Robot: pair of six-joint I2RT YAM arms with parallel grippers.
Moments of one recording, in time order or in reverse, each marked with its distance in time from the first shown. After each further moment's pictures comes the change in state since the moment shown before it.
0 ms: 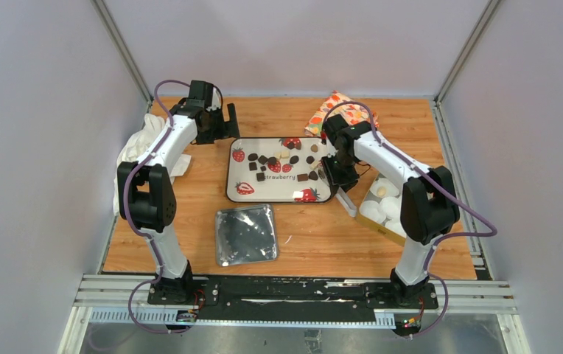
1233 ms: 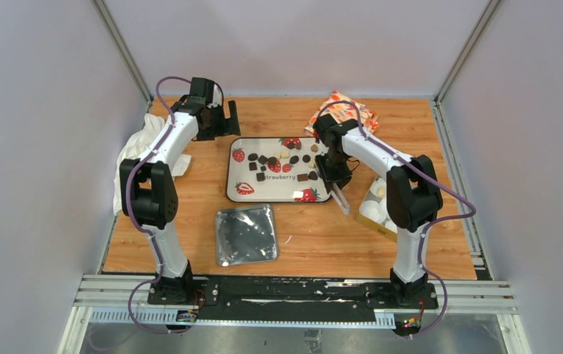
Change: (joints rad) left arm 0.000 0.035 0.048 -0.002 -0.001 0.019; right arm 0.016 0.146 0.096 0.017 0.064 0.014
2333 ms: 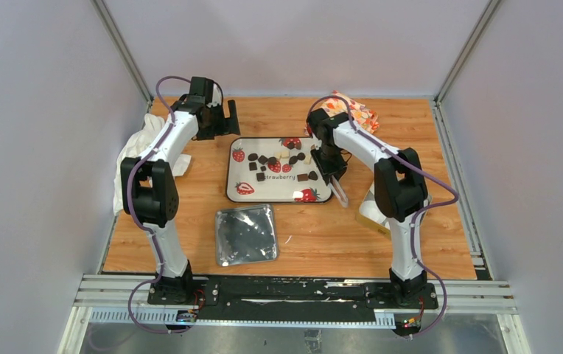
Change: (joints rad) left arm 0.007 0.018 0.017 0.000 0.004 0.003; right arm 0.000 0.153 0.176 -0.034 0.079 -0.085
